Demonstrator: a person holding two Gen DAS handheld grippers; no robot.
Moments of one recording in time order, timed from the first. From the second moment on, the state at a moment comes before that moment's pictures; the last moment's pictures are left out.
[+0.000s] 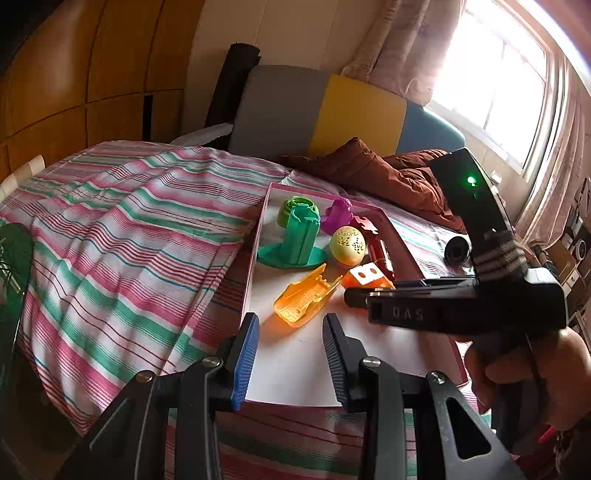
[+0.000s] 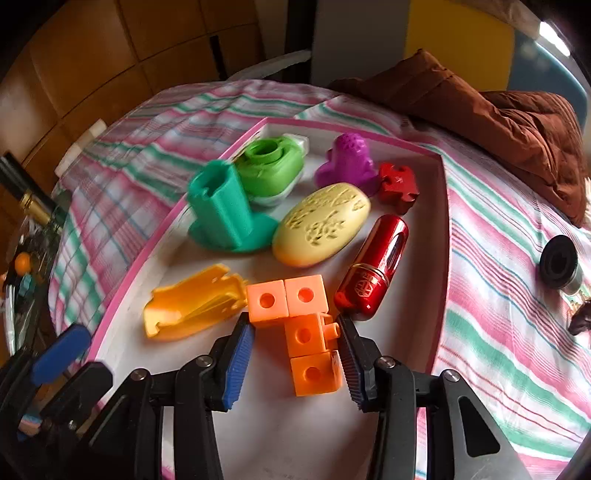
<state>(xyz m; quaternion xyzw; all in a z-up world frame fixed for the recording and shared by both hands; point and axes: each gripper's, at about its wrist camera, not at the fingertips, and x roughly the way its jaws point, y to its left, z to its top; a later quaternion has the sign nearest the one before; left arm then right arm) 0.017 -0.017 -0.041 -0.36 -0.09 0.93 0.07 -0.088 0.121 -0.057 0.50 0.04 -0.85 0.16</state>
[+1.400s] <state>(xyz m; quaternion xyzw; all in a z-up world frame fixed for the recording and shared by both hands) 0.037 0.031 -0.051 -0.37 -0.04 0.92 0.14 -0.038 0.218 -0.022 0.46 0.05 -0.88 0.08</state>
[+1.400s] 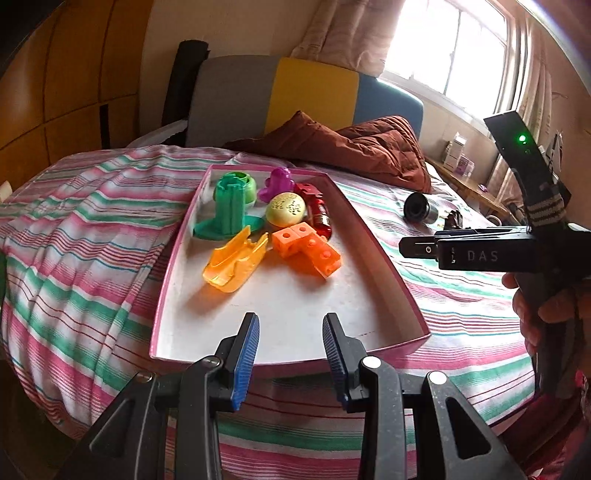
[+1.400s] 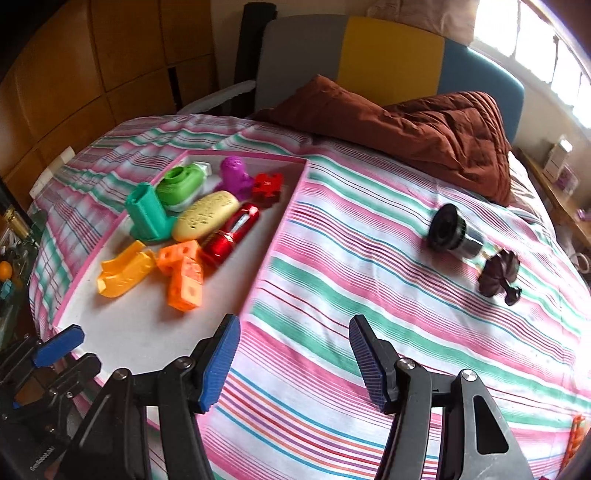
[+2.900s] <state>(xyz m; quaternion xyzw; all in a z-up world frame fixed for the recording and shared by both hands) 0.030 0.142 -0.028 -0.40 0.02 0.88 0.26 -0.106 0.451 -0.055 0.47 -0.10 -0.88 -0.03</state>
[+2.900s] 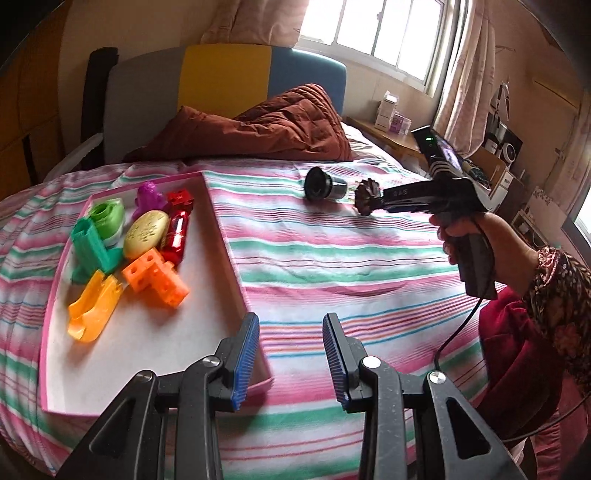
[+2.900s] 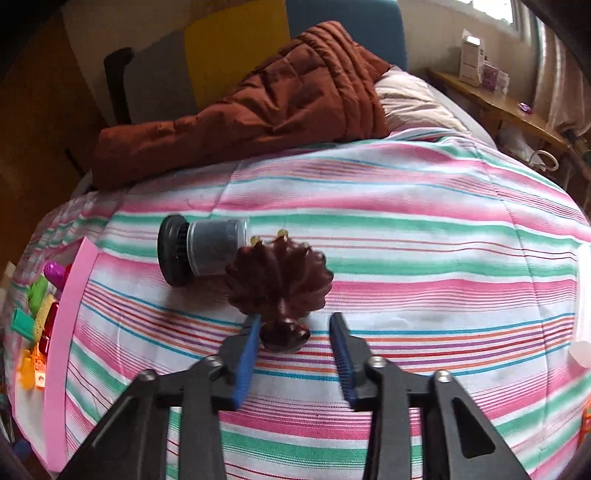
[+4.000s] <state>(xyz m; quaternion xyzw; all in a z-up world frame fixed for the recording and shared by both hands) -0.092 0.261 -0.011 -0.43 0.06 0.87 0.25 -0.101 0.452 -0.040 0.47 -0.09 -0.87 -0.04</state>
